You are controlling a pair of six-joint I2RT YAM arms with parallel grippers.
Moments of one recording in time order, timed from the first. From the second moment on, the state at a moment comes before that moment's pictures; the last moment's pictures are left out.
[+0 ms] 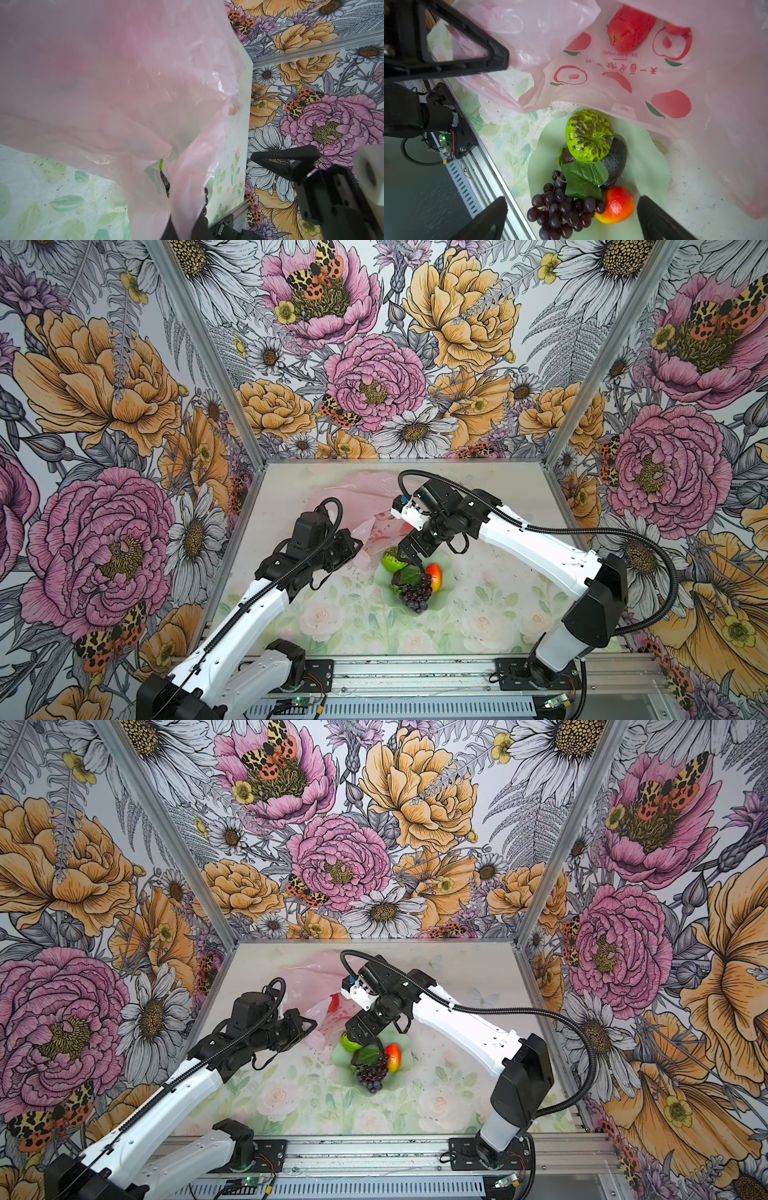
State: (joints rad) left arm -0.39 0.96 0.78 -0.48 0.30 -0.94; right arm 0.78 1.68 1.59 -1.04 -0.26 -0.04
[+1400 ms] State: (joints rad) left arm -0.34 0.91 0.74 -0.48 0.36 -0.94; right arm 0.93 2.18 2.05 -1.34 0.06 0.05
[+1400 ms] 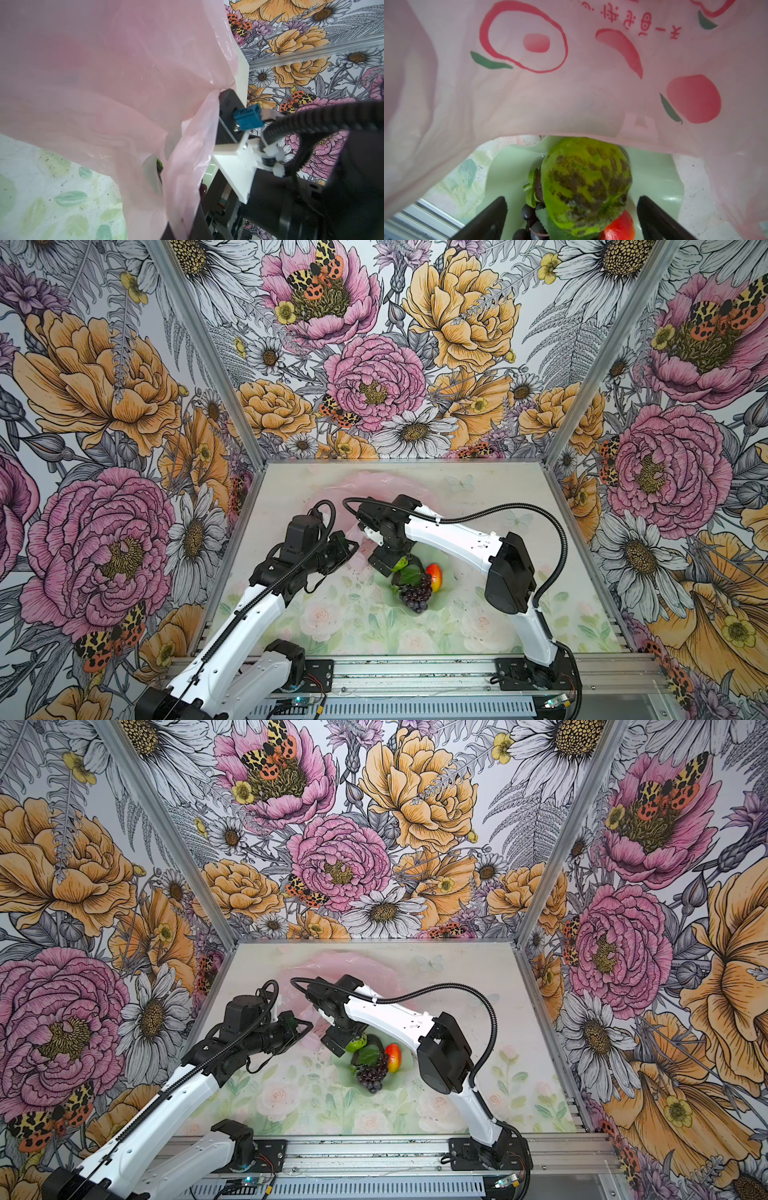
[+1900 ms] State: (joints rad) left arm -0.33 0.89 0.72 -0.49 0.36 -0.94; right arm 0.91 2.21 2.05 -1.34 0.02 0.09
